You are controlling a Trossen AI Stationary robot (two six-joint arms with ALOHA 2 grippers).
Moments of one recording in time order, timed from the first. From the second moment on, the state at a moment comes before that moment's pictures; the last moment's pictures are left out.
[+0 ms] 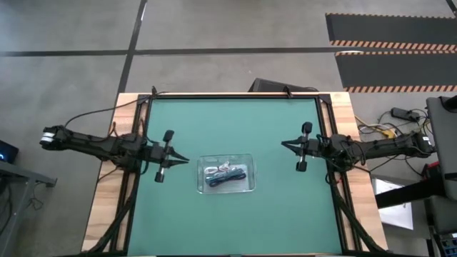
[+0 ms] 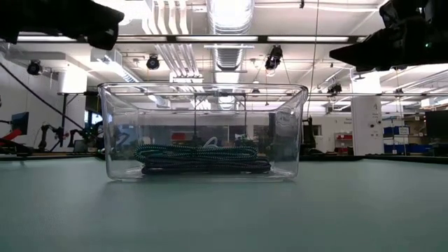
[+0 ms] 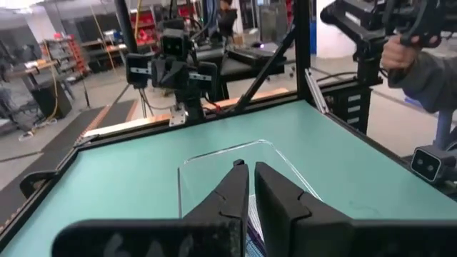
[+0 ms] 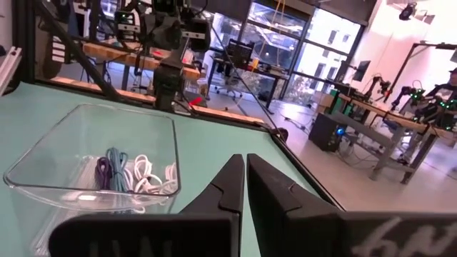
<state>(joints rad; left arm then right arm) -0.14 0.55 0.34 0.15 0.02 0.16 0.02 0.49 0.09 0.45 0.18 -0.29</state>
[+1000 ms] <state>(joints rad) -0.14 0.02 0.08 0.09 0.02 0.06 0.03 0.00 0.02 0.18 0.19 -0.32</state>
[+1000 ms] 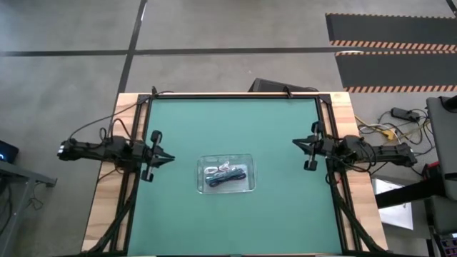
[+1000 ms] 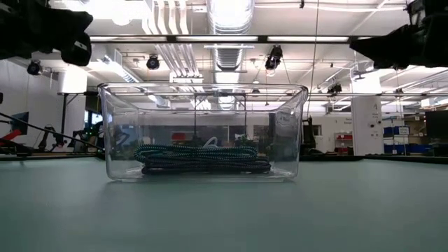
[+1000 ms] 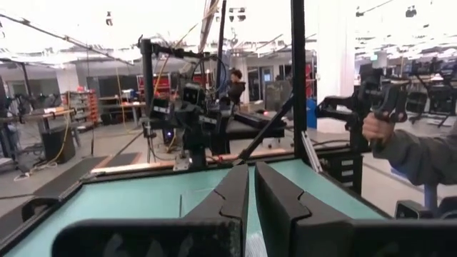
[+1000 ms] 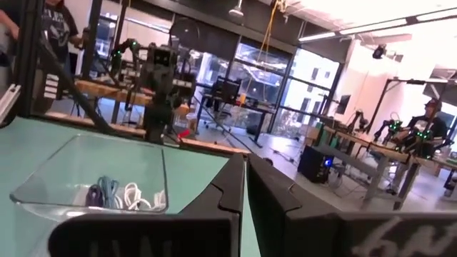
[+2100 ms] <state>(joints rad) -0.14 0.11 0.01 0.15 0.01 0.06 0.03 0.04 0.01 0.06 0.31 -0.13</state>
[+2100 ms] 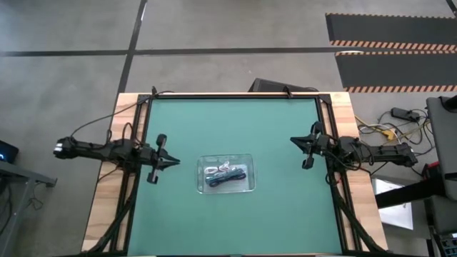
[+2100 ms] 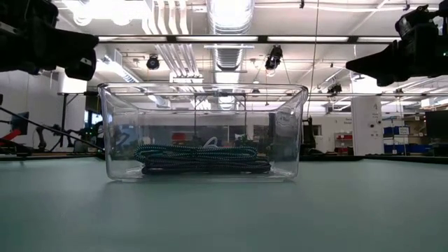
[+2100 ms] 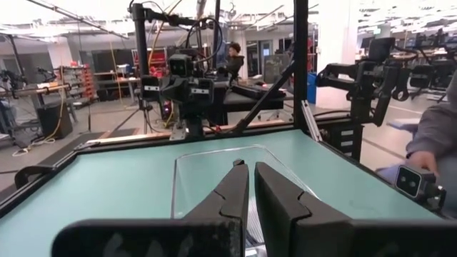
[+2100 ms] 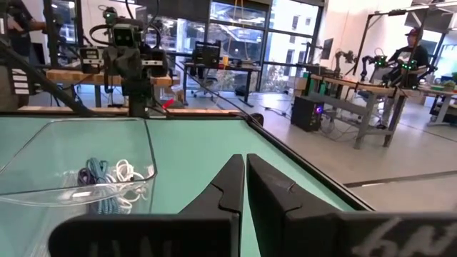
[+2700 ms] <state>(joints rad) -0.14 0.19 0.01 0.15 0.01 0.06 0.03 0.04 0.01 0.06 0.31 -0.13</state>
